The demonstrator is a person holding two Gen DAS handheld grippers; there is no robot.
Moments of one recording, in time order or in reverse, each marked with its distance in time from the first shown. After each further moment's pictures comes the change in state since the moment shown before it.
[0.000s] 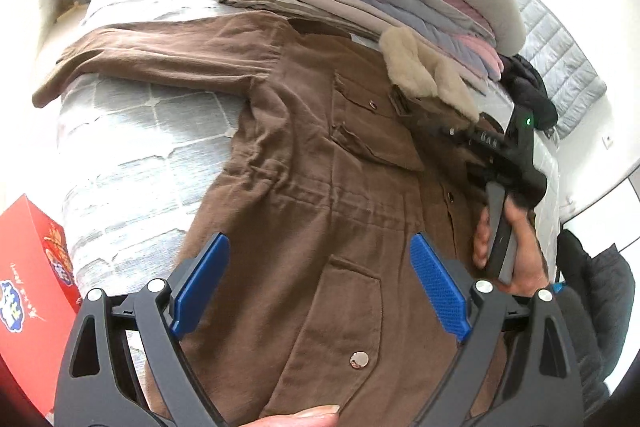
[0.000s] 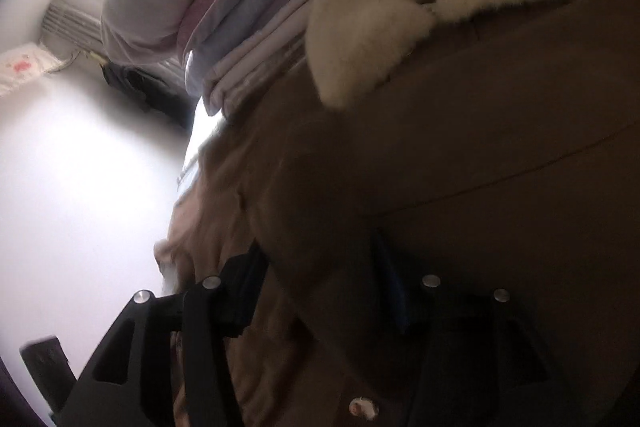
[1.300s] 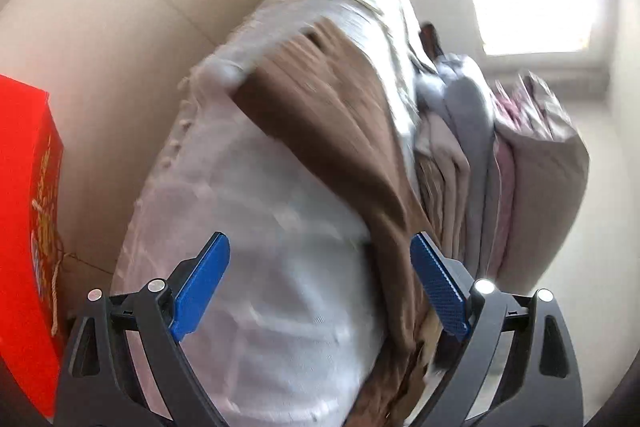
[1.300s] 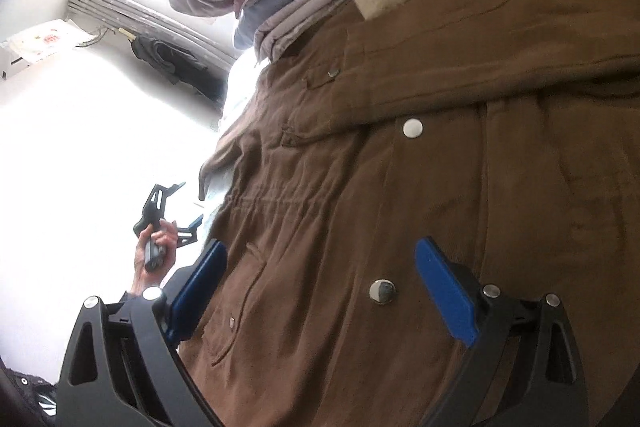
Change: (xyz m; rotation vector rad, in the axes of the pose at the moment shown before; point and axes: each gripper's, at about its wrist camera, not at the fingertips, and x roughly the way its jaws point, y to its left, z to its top) left arm 0.036 0.365 0.061 -0.965 -0.198 -0.237; right arm -0.071 0.036 -0.142 -0.033 0.067 0.054
